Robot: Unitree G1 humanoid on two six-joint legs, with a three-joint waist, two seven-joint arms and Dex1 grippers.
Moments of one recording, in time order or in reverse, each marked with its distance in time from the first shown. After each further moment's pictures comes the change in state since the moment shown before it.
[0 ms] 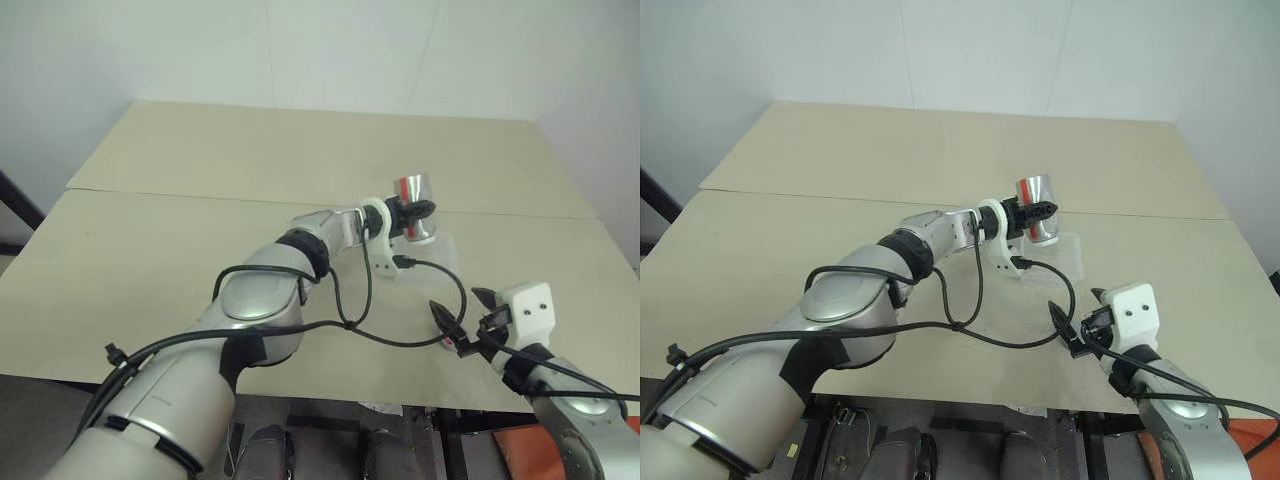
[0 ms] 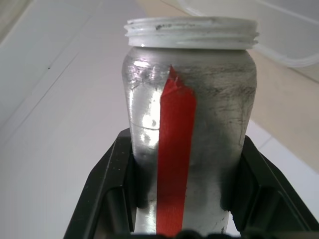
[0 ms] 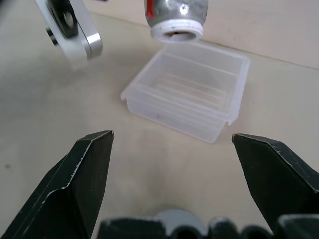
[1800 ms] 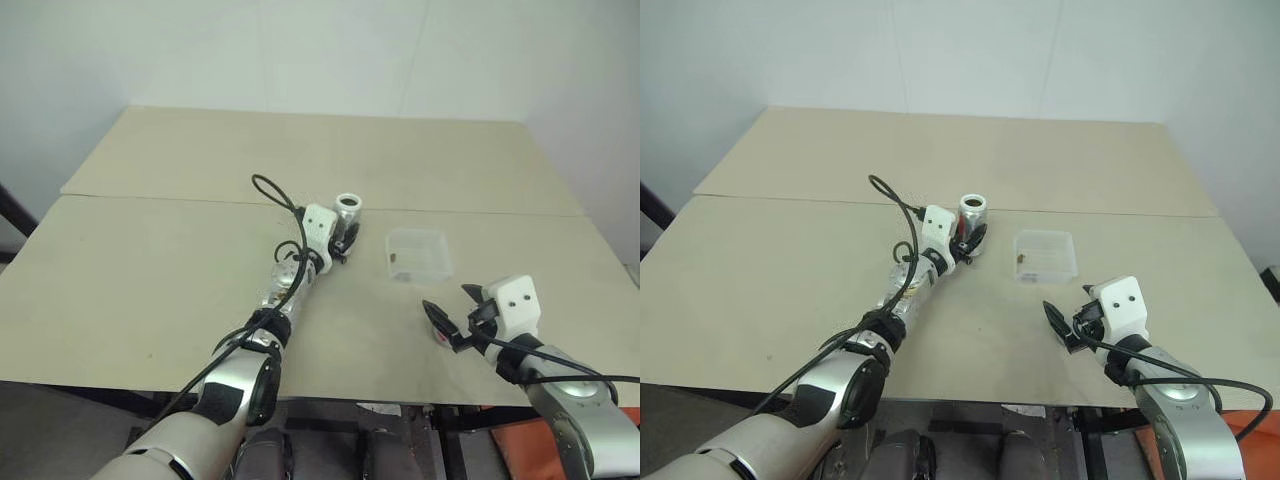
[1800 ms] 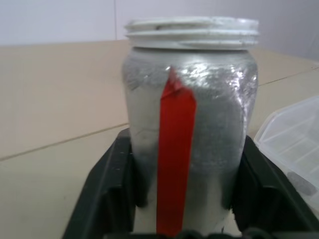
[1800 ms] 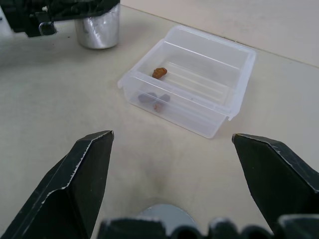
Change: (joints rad) left arm 0.614 -0.036 1.271 -0.265 -1.278 -0.061 -0.890; right arm -0.083 -0.066 0.057 0.112 -0.073 -0.009 0.058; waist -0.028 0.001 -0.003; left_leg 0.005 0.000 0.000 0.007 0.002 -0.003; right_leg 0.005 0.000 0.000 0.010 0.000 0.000
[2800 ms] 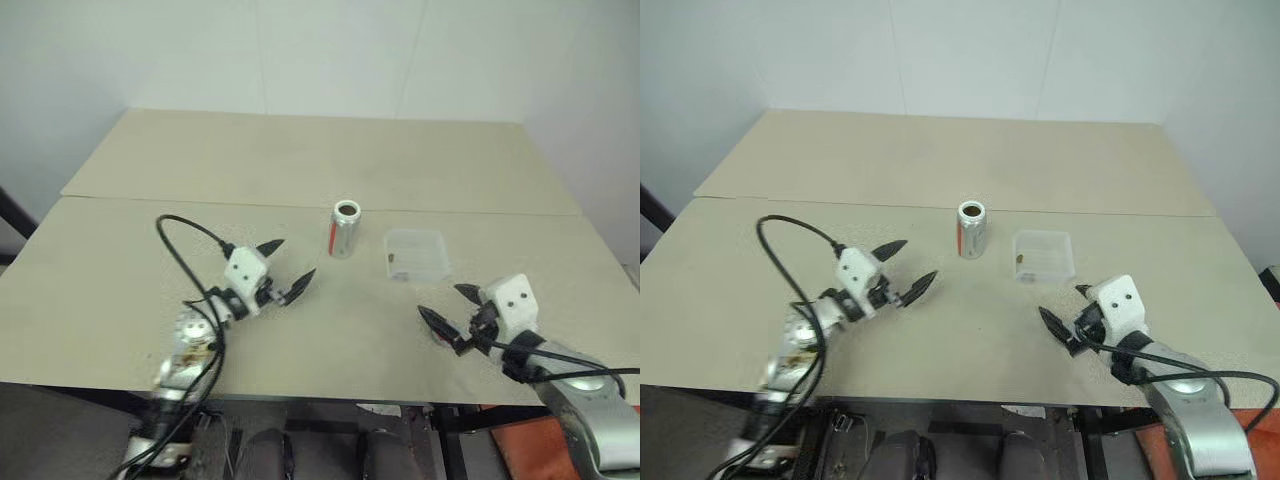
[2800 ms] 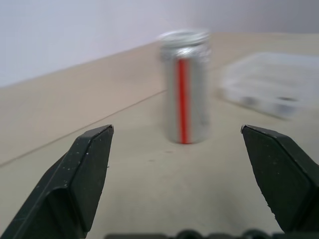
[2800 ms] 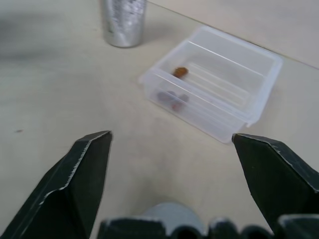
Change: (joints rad) left arm 0.699 0.504 -0.102 -1.238 -0.207 0.341 -0.396; right arm 0.008 -0.120 -0.048 0.051 0.063 -0.079 0.221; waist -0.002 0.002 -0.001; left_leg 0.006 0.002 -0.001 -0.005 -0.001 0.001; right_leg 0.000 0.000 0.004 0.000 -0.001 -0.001
